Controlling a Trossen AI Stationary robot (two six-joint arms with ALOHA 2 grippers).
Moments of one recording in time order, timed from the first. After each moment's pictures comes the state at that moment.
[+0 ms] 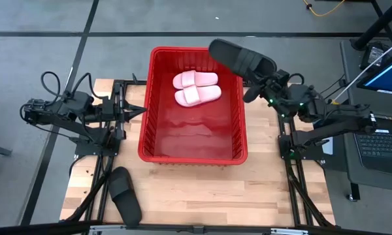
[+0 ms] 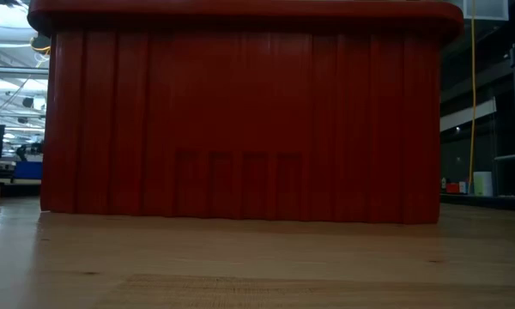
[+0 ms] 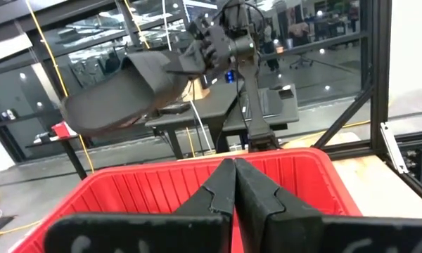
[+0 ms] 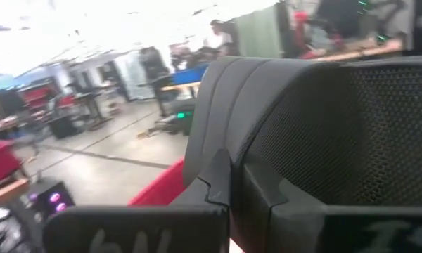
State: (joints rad) left arm -0.18 0.62 0.95 -0.32 -0.35 0.23; right arm -0.01 1.00 1.09 0.01 0.91 0.23
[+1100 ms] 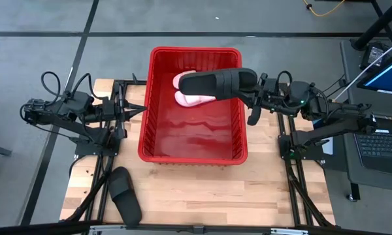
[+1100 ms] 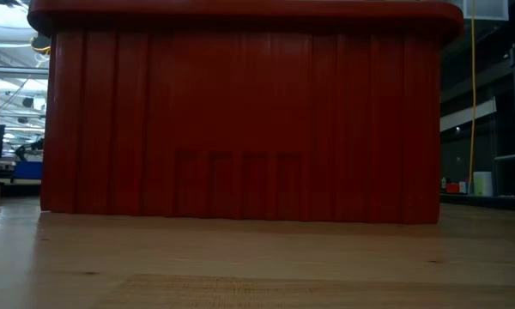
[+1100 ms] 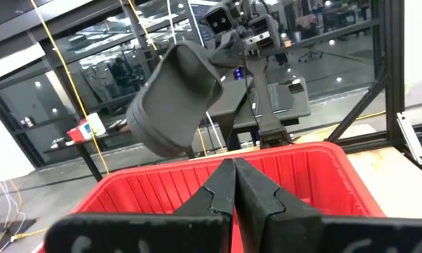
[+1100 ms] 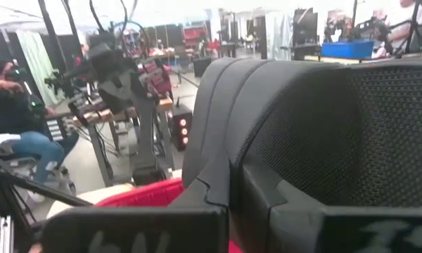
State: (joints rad) left arm -0.18 0.62 0.95 -0.32 -0.38 0.29; right arm -0.02 1.00 1.14 -0.10 0.28 0.10
